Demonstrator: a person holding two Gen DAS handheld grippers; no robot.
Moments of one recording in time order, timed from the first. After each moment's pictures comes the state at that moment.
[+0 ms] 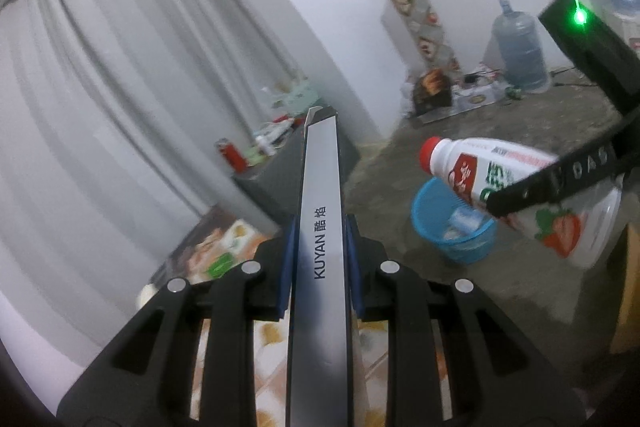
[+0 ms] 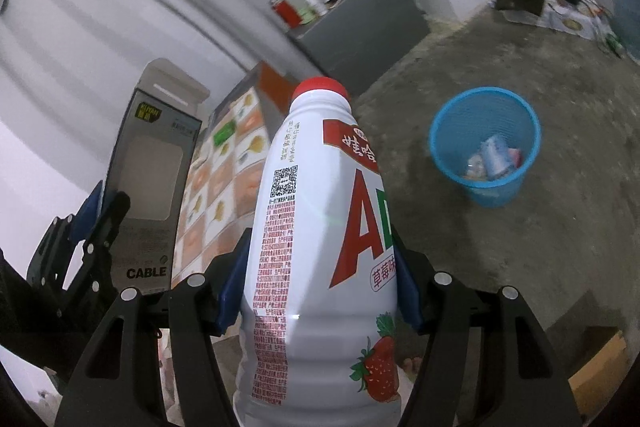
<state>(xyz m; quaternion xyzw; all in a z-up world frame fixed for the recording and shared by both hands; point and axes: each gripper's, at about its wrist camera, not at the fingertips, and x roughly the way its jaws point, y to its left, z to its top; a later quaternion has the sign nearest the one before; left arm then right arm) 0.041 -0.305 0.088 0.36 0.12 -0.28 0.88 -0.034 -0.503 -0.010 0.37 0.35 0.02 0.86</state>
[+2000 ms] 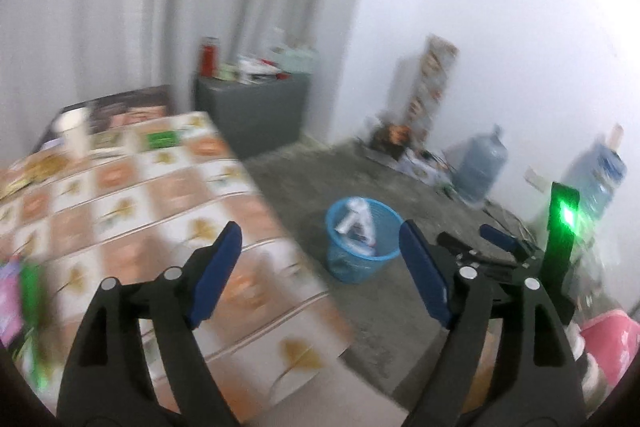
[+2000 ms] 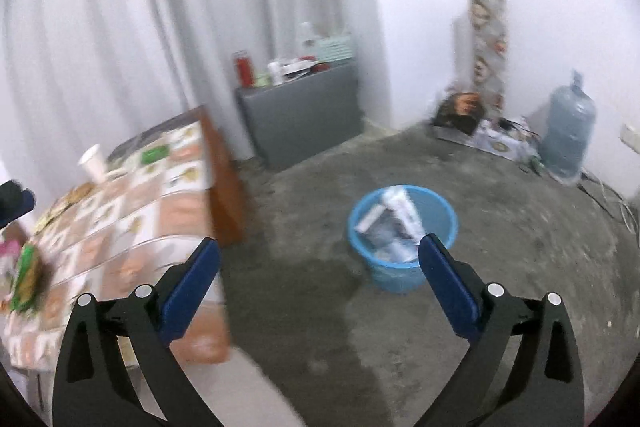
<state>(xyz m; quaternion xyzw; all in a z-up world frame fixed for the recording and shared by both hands) 0.070 -0.132 0.088 0.01 0.28 -0.34 0.90 -0.031 -0.393 0.020 0.16 0.27 -0.13 0.94</state>
